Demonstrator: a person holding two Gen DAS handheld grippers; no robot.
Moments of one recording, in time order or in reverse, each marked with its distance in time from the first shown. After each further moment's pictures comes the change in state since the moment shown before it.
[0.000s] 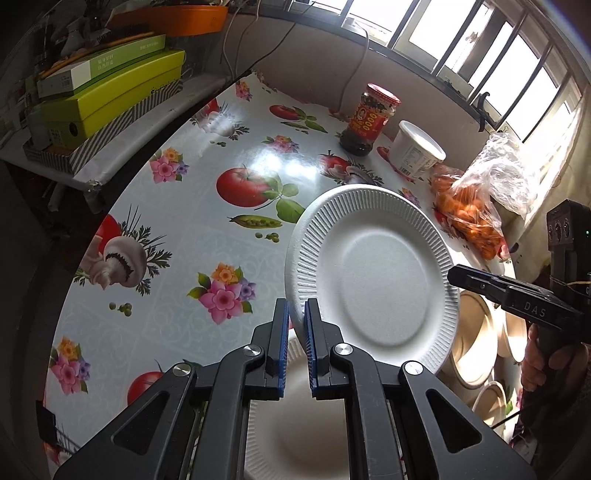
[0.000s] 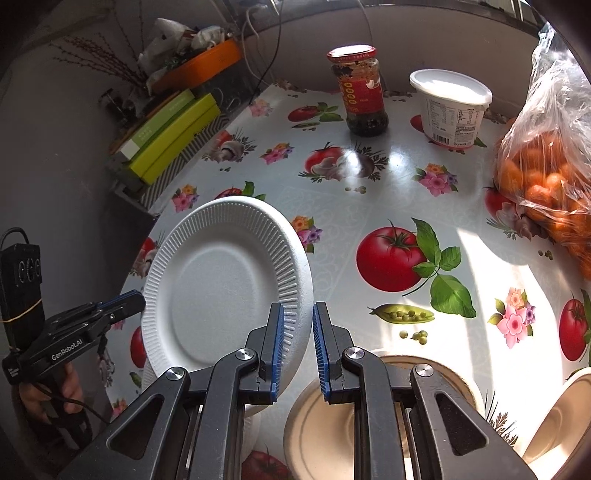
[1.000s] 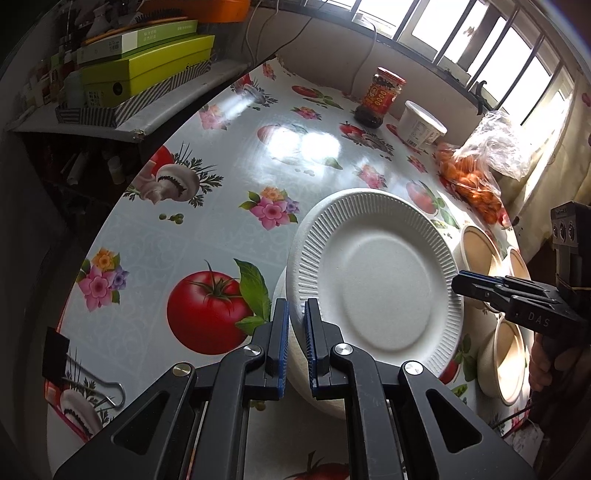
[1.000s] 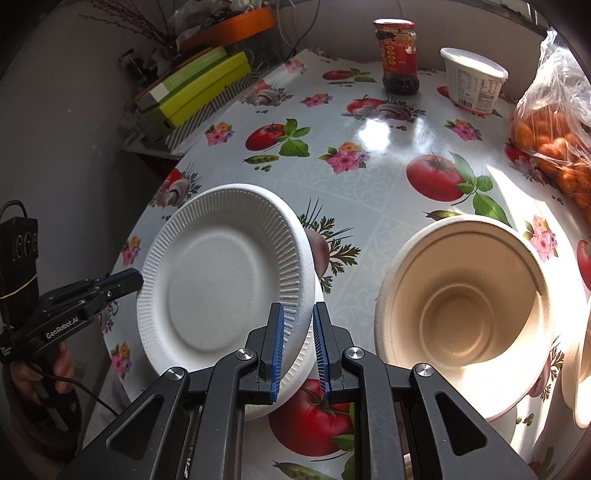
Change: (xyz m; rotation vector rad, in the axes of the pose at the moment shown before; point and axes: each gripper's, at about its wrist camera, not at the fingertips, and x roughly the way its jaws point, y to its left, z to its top) left arm -0.032 0.035 -0.078 0.004 0.019 0.018; right arm 0.006 0.055 -0.082 -0.062 0.066 -0.022
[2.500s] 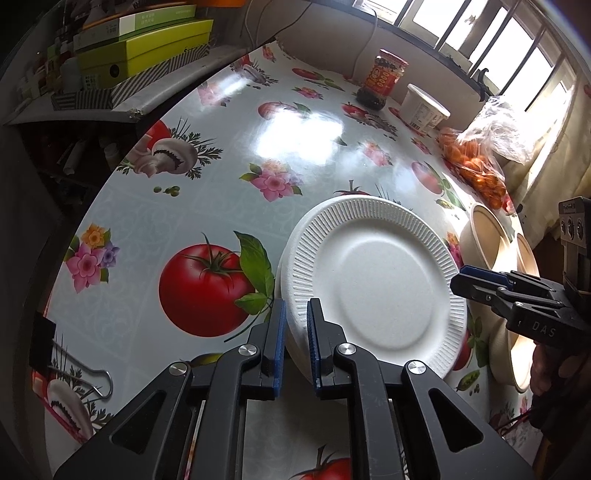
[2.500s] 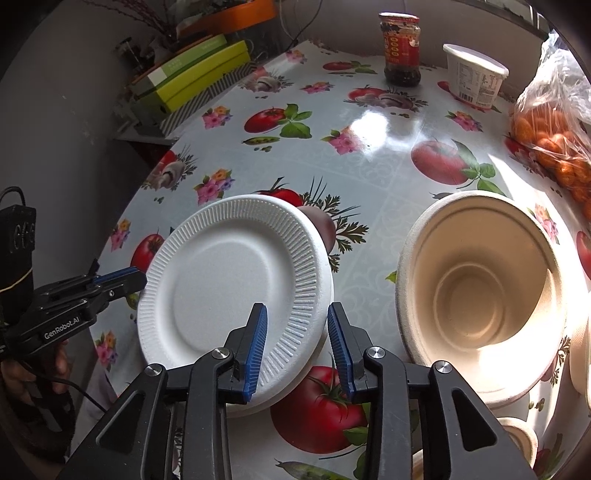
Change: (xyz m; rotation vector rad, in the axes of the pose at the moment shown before) left arm 0.015 0.004 -0.015 0.004 0.032 -0.006; right arm 0.011 0.012 -0.014 -0.017 0.006 -0.048
